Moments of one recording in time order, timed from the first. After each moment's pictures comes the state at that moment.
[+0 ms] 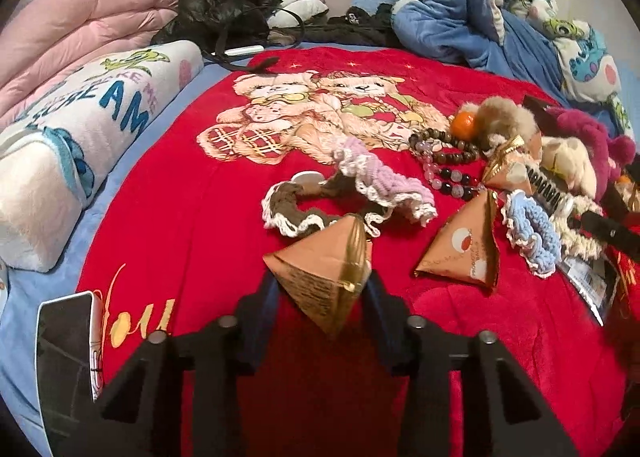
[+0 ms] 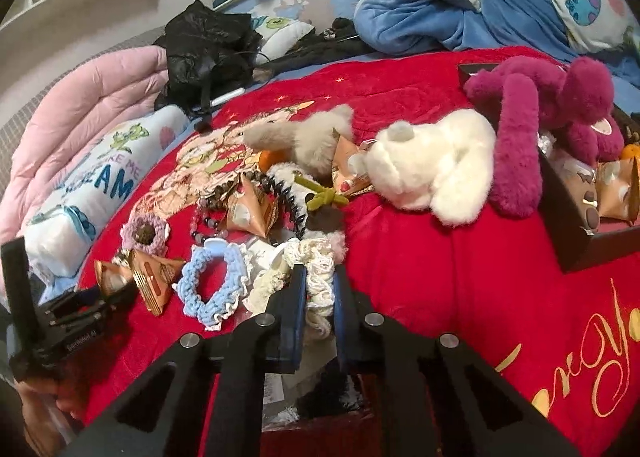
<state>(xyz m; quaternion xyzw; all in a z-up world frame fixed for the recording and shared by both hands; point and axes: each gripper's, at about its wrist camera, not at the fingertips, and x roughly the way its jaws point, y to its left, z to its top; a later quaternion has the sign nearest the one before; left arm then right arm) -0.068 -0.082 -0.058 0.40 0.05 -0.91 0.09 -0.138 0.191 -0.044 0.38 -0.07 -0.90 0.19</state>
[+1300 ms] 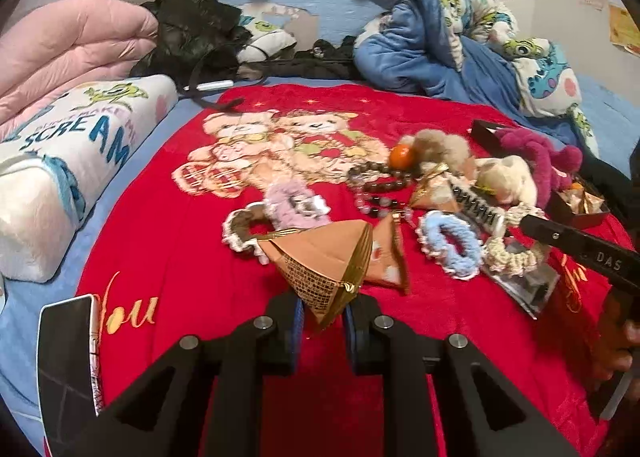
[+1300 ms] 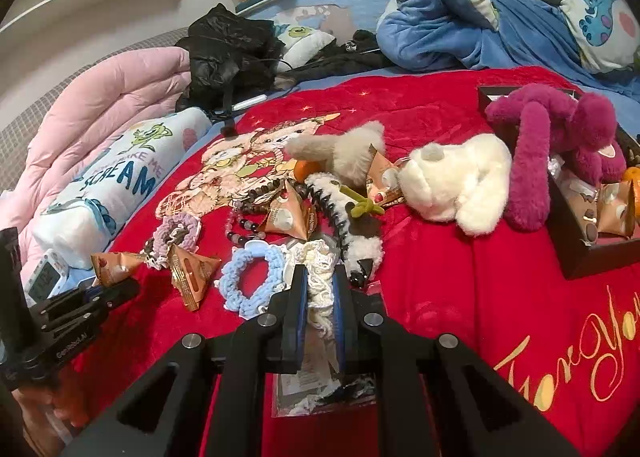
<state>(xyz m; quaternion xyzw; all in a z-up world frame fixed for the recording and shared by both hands) -0.036 -0.050 -0.024 0.35 0.05 -0.94 0.02 -0.117 0.181 -0.027 0.35 -0.06 -0.91 0.22</state>
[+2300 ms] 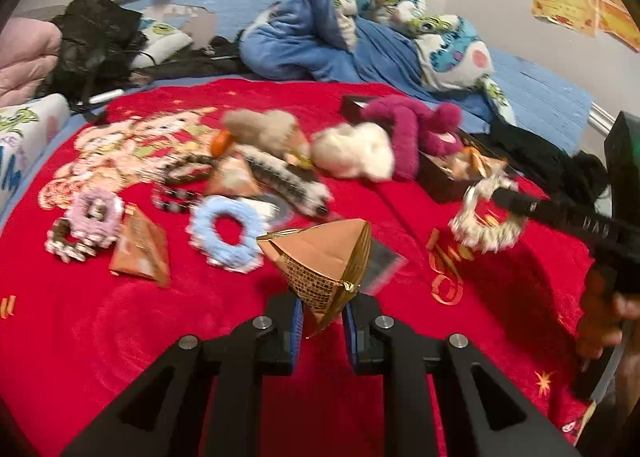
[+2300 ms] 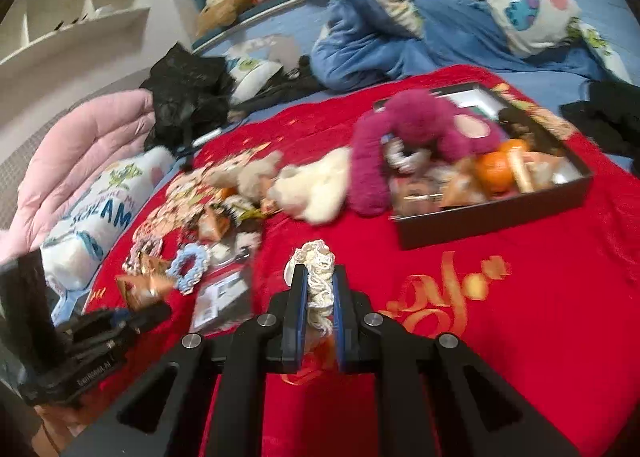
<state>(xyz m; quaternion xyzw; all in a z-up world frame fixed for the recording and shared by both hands) -0.037 0.085 -0.026 0.35 0.04 -0.93 -0.14 -0.069 0.313 -0.004 0.33 -0.11 -0.92 0.15</state>
